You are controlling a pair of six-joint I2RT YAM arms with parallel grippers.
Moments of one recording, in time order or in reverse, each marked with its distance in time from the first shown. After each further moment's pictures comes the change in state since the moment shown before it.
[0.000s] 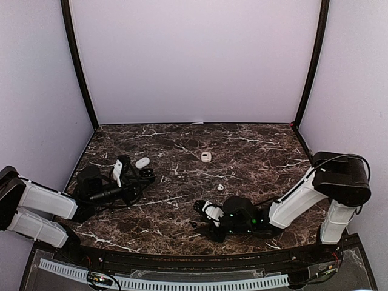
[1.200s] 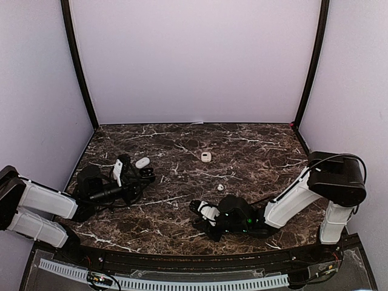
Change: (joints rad) left arm 0.000 0.003 0.007 0.000 0.000 0.000; right arm 0.004 0.047 0.055 0.000 0.021 -0.050
